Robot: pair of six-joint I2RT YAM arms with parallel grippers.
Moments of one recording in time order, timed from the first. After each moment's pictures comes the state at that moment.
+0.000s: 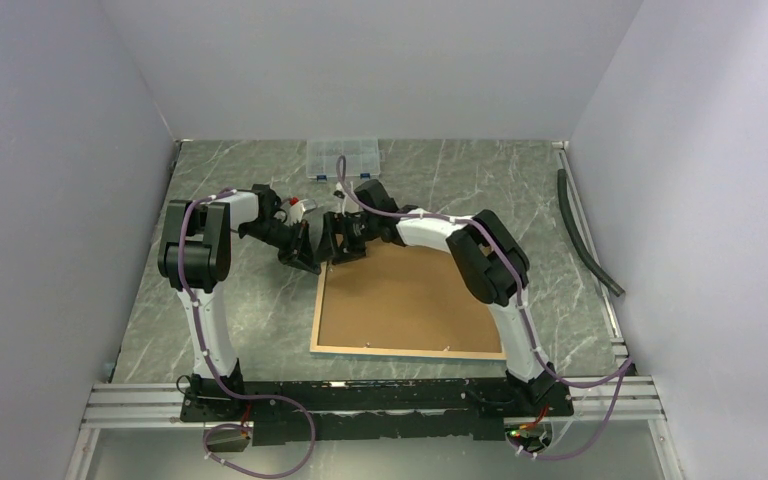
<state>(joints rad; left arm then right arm) -0.09 2.09 1.31 -0.82 0.91 0.19 0.69 2.21 1.50 -0.04 -0.71 0.60</state>
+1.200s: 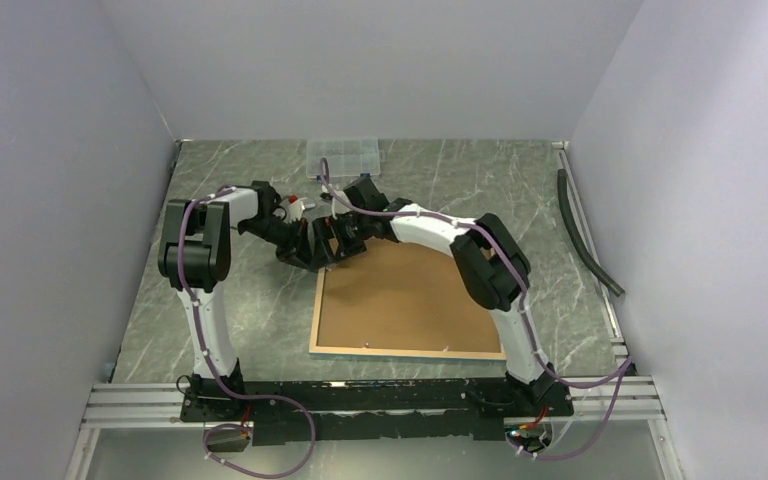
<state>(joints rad) -0.08 2.09 1.34 -0.86 0.88 0.19 0.73 2.21 1.61 -0.23 -0.69 0.40</state>
